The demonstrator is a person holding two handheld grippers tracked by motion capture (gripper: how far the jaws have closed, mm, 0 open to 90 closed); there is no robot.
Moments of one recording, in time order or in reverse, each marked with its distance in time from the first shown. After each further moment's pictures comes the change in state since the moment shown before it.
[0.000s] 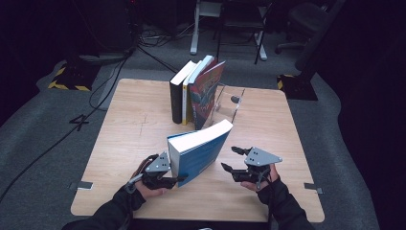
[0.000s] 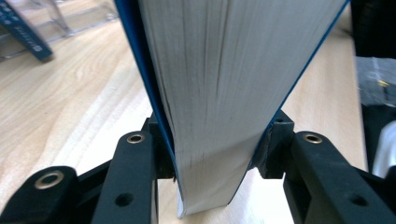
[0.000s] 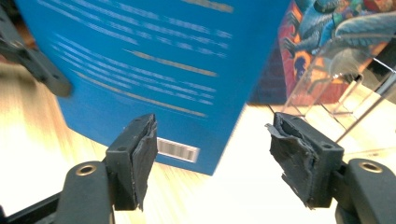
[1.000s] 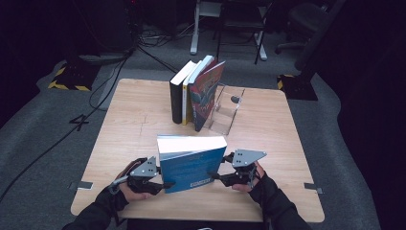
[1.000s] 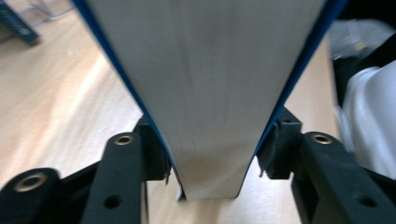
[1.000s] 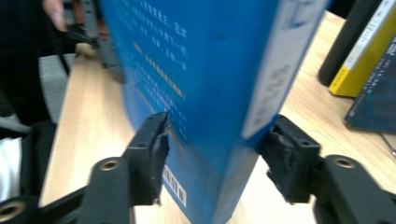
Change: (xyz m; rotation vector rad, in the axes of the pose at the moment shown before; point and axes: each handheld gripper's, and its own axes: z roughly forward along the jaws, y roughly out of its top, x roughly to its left) left arm 0.005 -0.016 -0.028 0.075 -0.024 0.103; right arm 0.012 0.005 0.031 -0.009 0.337 -0.028
